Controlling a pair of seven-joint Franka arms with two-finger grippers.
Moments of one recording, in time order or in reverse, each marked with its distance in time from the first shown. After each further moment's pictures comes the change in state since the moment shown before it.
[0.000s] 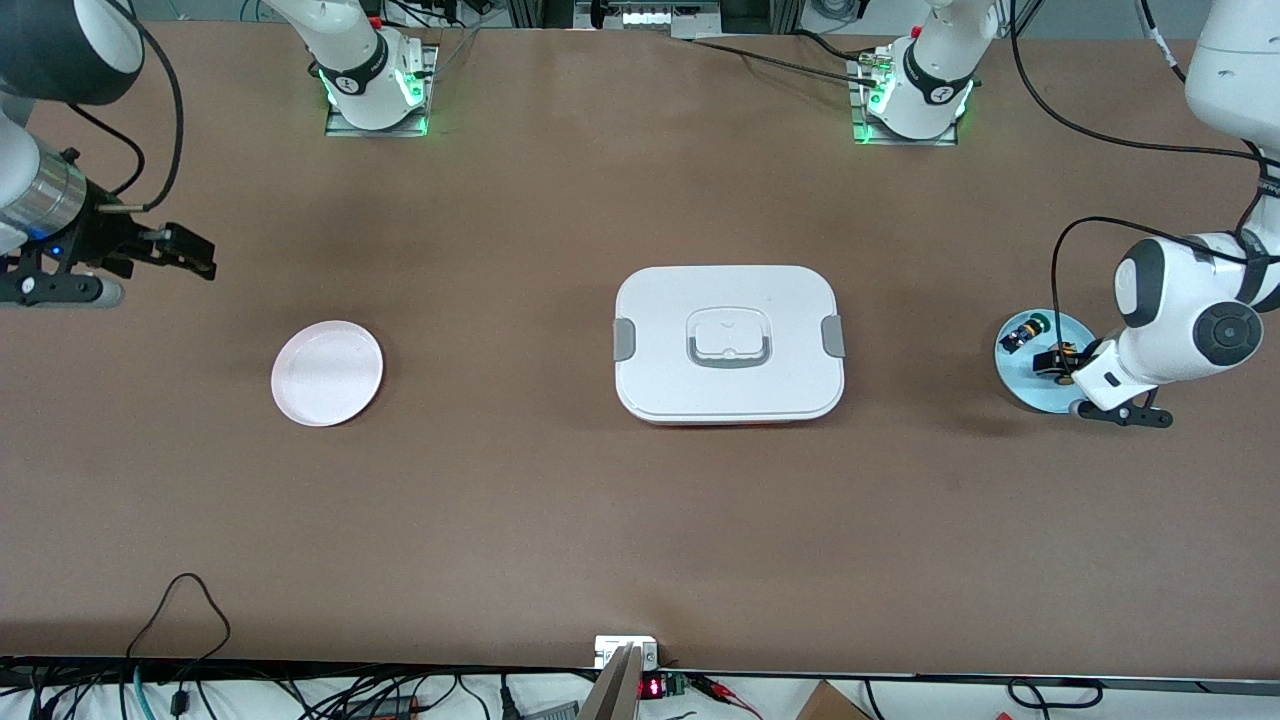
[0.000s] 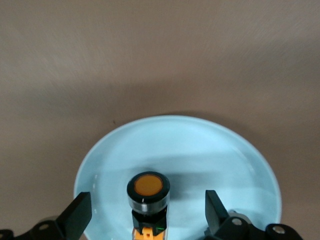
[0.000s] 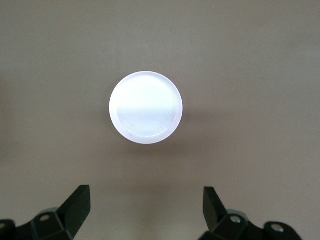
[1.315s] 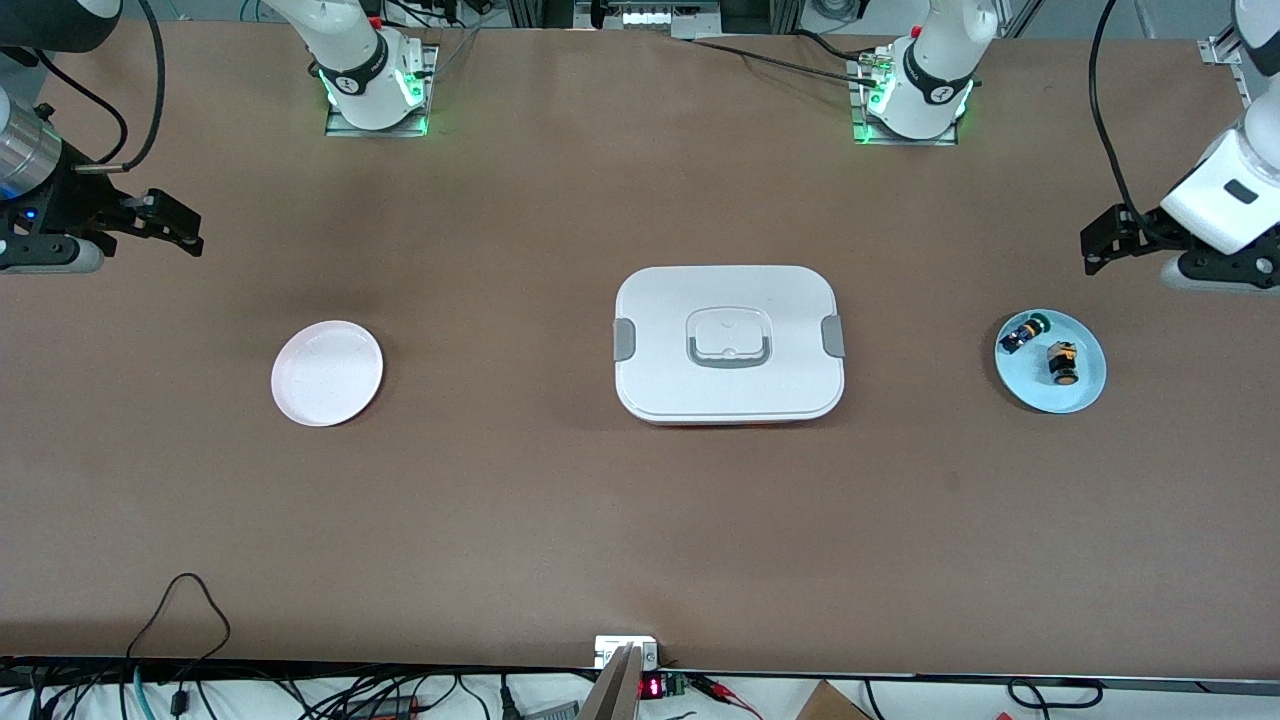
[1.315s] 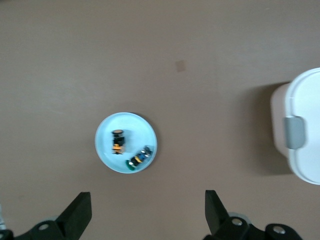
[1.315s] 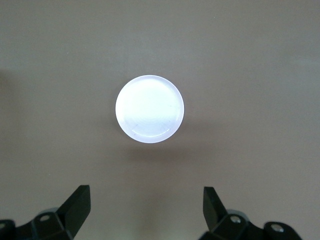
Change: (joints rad) left arm -0.379 -0.508 0.111 0.264 -0.239 -0.638 -0.089; right arm 0.001 -0.026 0.007 0.039 0.005 -0.031 -0.015
